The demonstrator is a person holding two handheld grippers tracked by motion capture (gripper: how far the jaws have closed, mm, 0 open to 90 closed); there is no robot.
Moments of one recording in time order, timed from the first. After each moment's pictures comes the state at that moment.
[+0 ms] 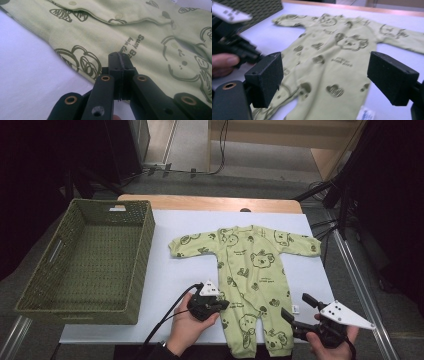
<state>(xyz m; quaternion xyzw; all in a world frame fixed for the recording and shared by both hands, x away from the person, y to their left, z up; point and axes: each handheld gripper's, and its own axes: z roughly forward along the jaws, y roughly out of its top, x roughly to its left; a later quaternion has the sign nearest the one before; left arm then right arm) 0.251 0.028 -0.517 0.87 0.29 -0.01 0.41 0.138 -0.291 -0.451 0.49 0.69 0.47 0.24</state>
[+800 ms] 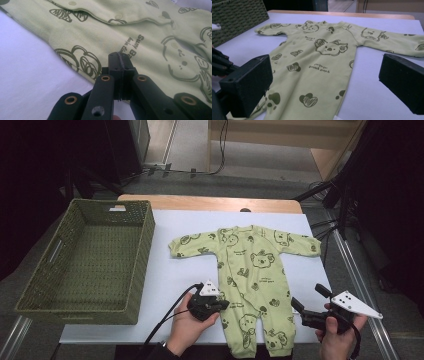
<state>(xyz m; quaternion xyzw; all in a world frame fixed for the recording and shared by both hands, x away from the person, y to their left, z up) 0.252 0.028 -0.517 0.87 0.29 -0.01 0.41 0.160 -0.325 -0.476 0.50 0.66 0.49 0.25</state>
